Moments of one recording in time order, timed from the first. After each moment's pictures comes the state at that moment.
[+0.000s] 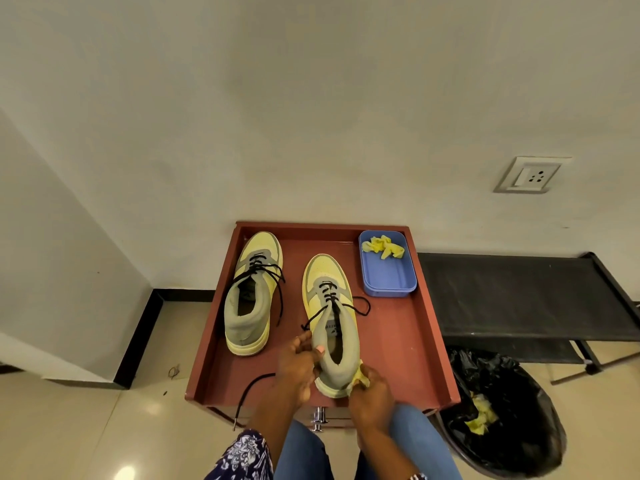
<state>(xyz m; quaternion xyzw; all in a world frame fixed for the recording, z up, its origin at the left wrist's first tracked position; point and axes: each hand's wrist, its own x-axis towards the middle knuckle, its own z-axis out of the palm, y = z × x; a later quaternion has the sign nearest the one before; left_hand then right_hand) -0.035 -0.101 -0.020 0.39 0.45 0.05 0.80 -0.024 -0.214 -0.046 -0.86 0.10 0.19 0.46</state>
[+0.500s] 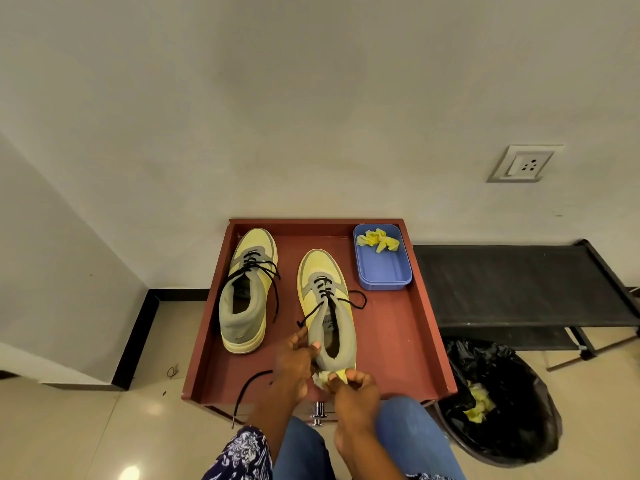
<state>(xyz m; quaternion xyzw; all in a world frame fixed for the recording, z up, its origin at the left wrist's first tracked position) -0.035 -0.102 -0.025 0.42 0.45 0.05 0.79 -0.046 -0.197 -0.033 -0.68 0.29 0.20 0.65</state>
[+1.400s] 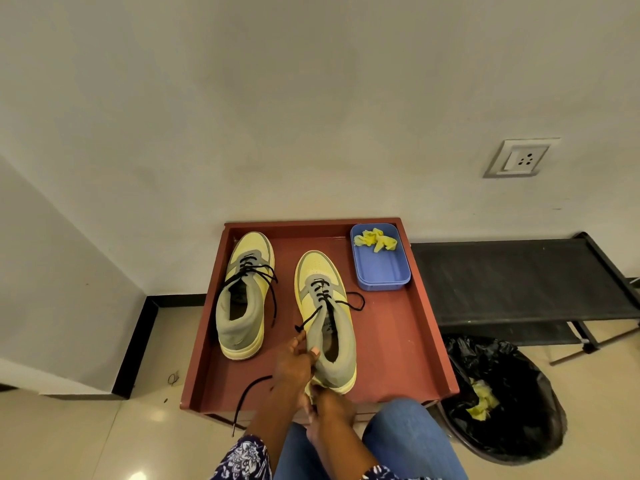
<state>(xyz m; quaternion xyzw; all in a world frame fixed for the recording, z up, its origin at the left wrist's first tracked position) -0.035 -0.099 -0.035 0.48 0.45 0.03 0.75 -0.048 -0.166 -0.038 -0.46 0.47 0.29 0.70</state>
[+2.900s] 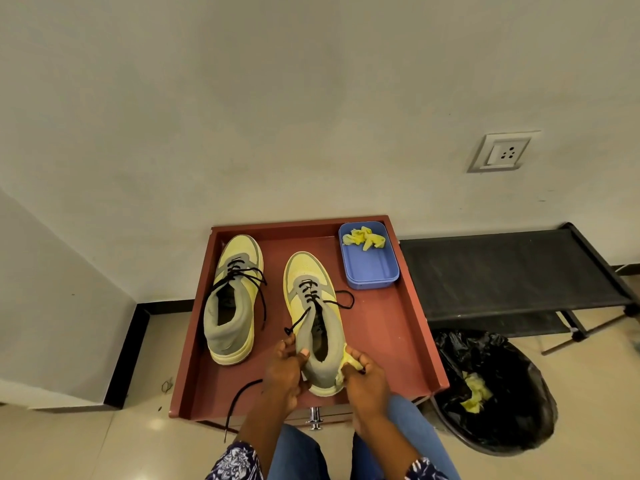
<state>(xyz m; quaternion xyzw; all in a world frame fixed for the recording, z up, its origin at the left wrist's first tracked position) -0.036 -0.107 -0.023 0.45 0.49 0.02 0.75 -0.009 -0.223 -0.045 -0.74 0.16 0.20 0.63</state>
